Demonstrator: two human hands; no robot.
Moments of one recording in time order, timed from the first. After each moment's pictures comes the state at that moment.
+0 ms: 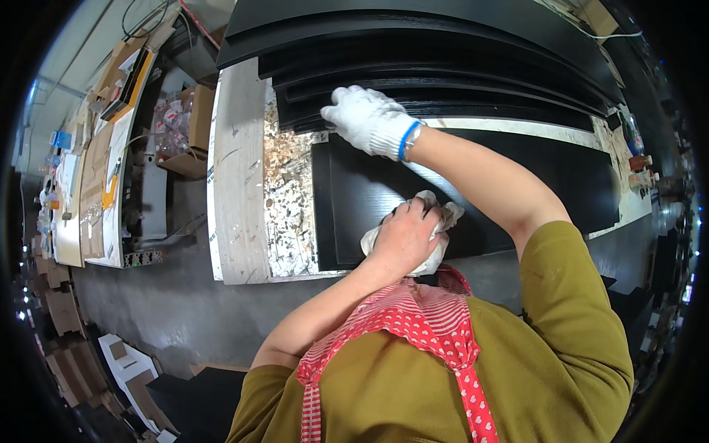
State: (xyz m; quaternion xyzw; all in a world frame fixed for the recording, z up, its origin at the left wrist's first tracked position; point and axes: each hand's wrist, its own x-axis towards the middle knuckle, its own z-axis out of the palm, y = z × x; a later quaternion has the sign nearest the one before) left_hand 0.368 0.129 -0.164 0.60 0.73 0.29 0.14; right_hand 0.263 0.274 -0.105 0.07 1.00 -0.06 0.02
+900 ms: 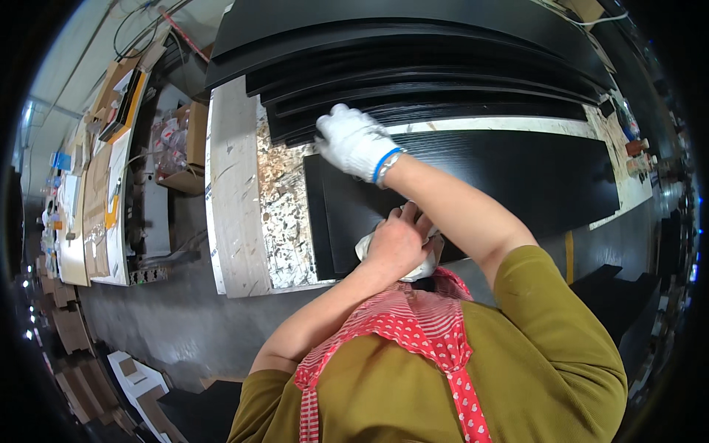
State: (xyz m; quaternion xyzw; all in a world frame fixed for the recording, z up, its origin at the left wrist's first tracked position) left_hand 0.366 0.132 -0.166 0.61 0.73 0.28 0.14; right_hand 0.269 0.257 -0.119 0.19 0.97 -0.17 -0.04
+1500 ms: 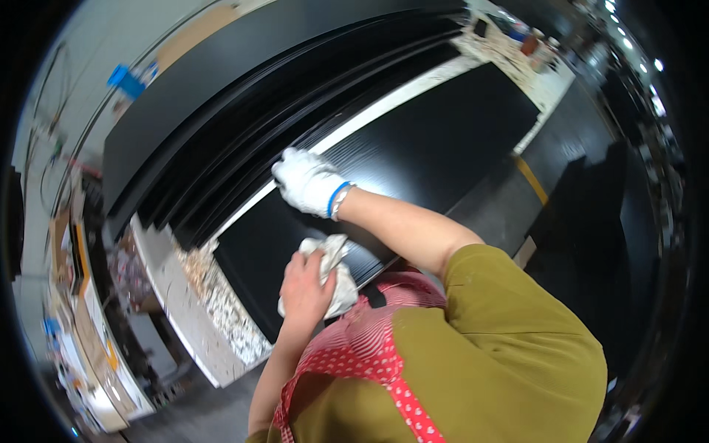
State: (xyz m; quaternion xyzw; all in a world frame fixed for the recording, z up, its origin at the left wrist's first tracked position) left_hand 0.369 0.136 -0.160 0.62 0.74 0.22 0.14; right_hand 0.405 0.340 -0.134 0.31 0.93 -0.14 -0.15
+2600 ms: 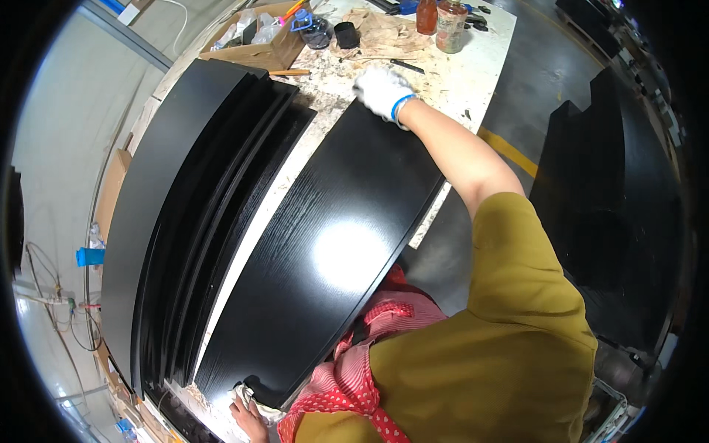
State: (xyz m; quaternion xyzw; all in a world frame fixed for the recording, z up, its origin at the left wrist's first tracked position) left_hand 0.412 0.128 -0.160 0.45 0.89 -0.09 0.02; right_hand 0.874 0.794 -0.145 0.55 0.82 -0.05 -0.14
